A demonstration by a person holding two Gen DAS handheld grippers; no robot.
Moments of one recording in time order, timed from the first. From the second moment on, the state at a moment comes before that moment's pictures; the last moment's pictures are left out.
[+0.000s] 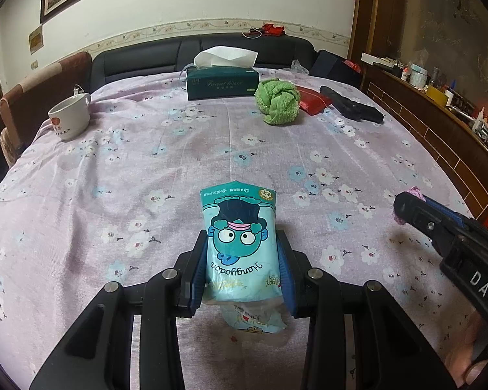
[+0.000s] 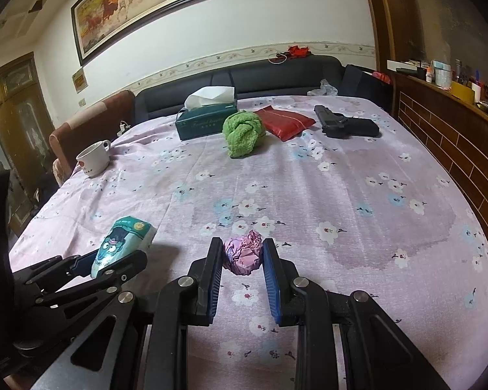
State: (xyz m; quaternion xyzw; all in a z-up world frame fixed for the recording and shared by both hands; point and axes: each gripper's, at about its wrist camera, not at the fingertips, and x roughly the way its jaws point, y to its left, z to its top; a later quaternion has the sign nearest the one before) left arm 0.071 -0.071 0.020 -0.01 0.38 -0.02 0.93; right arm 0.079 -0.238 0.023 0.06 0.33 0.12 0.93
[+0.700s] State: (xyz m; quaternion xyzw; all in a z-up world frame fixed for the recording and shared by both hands) left arm 0.040 -0.120 0.037 0.03 0.35 -0.11 0.93; right arm 0.020 -0.286 0.053 0.13 0.31 0.11 0.94
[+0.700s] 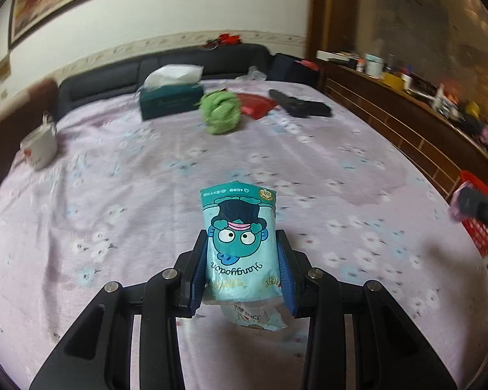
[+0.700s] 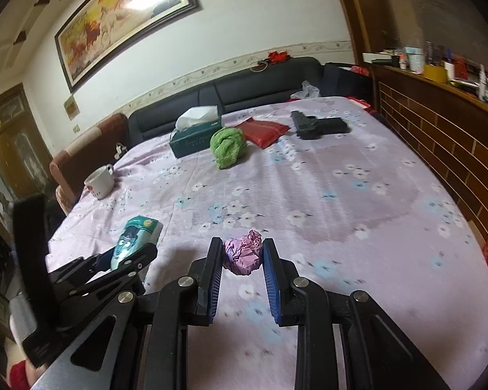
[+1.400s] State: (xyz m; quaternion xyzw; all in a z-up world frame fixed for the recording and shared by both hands) left arm -0.028 -0.402 0.116 0.06 0.37 -0.41 0.83; right arm -0.132 -0.580 0.095 0.28 0.22 -0.08 0.93
